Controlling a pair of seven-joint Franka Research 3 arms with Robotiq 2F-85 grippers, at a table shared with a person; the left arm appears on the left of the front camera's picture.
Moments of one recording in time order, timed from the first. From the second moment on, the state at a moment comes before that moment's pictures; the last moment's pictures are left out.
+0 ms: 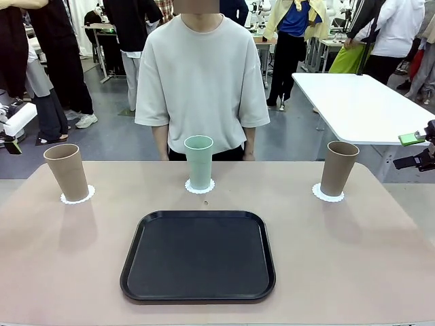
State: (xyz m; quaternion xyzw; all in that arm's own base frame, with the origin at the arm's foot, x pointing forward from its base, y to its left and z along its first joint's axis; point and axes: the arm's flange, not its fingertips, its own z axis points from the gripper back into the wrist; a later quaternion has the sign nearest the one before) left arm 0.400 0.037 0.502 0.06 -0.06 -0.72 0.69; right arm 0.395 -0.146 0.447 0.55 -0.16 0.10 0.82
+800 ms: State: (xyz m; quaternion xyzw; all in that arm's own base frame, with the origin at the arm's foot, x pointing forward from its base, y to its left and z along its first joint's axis) left arm 0.401 0.037 0.502 0.07 -0.06 -0.72 0.69; right arm 0.395 -0.146 0.447 0.55 -0.16 0.10 0.82
